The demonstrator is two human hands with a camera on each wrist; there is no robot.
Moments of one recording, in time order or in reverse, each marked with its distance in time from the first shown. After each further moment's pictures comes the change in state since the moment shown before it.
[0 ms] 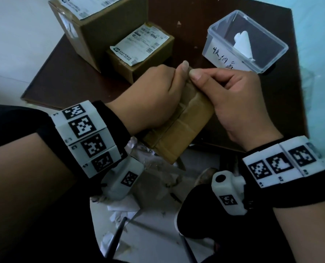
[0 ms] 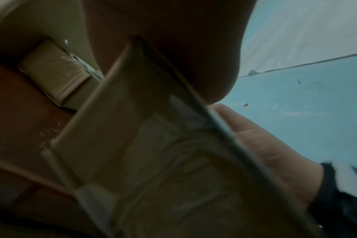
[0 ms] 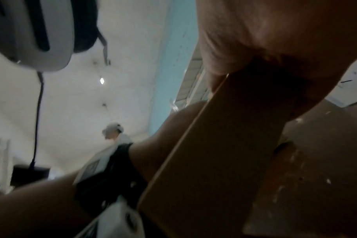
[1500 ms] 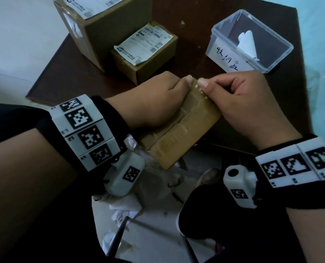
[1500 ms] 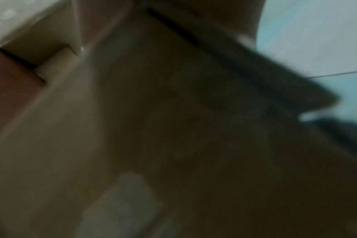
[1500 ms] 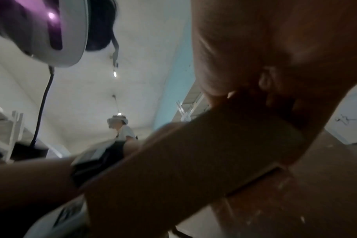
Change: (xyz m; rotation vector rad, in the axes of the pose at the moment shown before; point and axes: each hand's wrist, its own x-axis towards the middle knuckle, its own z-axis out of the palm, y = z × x) left_hand 0.003 0.000 -0.007 -0.011 -0.213 -0.147; right_hand -0.001 -0.014 -0.011 -0.419 -0.143 -0.077
